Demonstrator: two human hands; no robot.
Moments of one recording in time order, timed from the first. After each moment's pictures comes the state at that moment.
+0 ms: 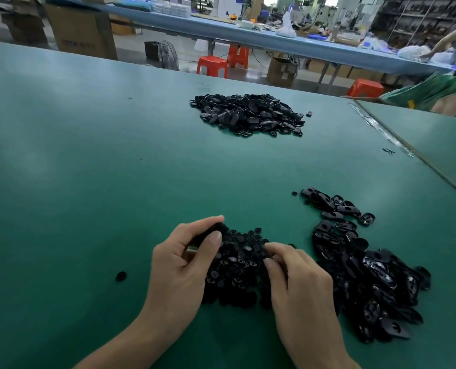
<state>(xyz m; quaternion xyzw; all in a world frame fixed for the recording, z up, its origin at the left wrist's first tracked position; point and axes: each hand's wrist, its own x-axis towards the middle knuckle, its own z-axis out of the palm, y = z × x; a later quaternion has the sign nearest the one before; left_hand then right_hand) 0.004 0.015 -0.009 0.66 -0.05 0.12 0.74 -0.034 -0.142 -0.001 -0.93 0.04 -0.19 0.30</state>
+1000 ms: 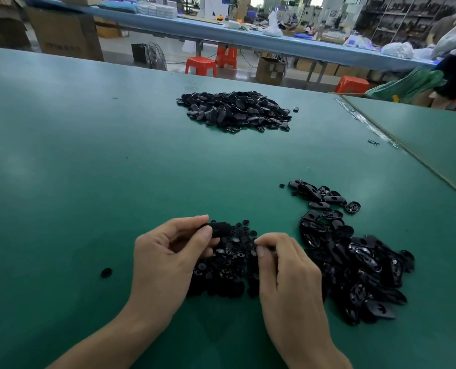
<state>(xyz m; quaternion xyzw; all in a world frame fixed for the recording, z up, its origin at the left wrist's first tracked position) 0.006 0.011 -0.009 0.63 -0.02 0.09 0.77 -0.043 -0.138 0.000 -0.91 0.03 -0.25 0.33</state>
